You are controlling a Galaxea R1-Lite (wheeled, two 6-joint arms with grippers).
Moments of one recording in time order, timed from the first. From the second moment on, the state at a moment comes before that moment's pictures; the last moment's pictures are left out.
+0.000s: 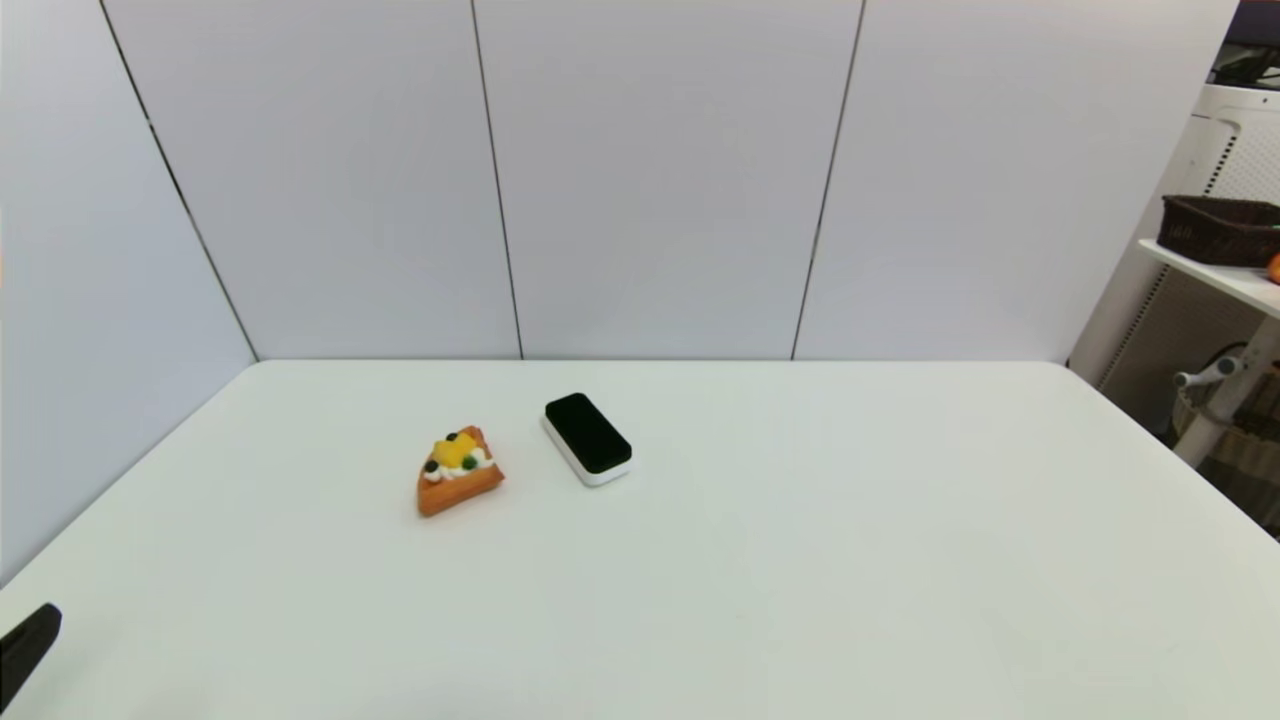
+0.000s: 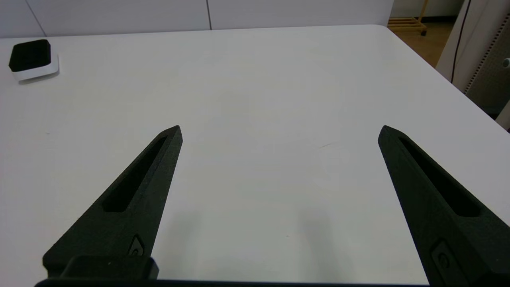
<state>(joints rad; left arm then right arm) -0.08 0.41 -0.34 -0.15 -0.16 0.16 0.00 0.00 0.00 0.00 -0.02 0.03</state>
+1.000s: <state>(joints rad) -0.01 0.00 0.00 0.00 -0.05 0.08 0.00 0.00 0.00 0.00 -0.01 0.03</state>
